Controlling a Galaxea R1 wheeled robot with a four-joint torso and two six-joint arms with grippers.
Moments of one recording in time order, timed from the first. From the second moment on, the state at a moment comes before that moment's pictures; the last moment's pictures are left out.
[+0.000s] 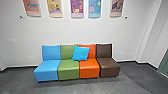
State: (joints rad) left arm 1.35 2.91 -2.57 -0.34 0.32 0.40; right arm -1.52 2.70 -2.21 0.01 0.07 -0.08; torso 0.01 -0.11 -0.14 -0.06
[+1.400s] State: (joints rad) left arm 1.36 2.91 -2.60 -0.34 0.30 0.41; right arm -1.52 2.75 -2.29 0.01 0.07 -0.08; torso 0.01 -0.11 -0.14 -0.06
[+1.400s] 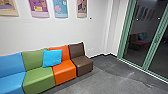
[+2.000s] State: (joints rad) left arm 1.38 2.94 -2.65 -0.34 0.26 0.42; right arm -1.52 2.89 -2.54 0.00 0.07 -0.08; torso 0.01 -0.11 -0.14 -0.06
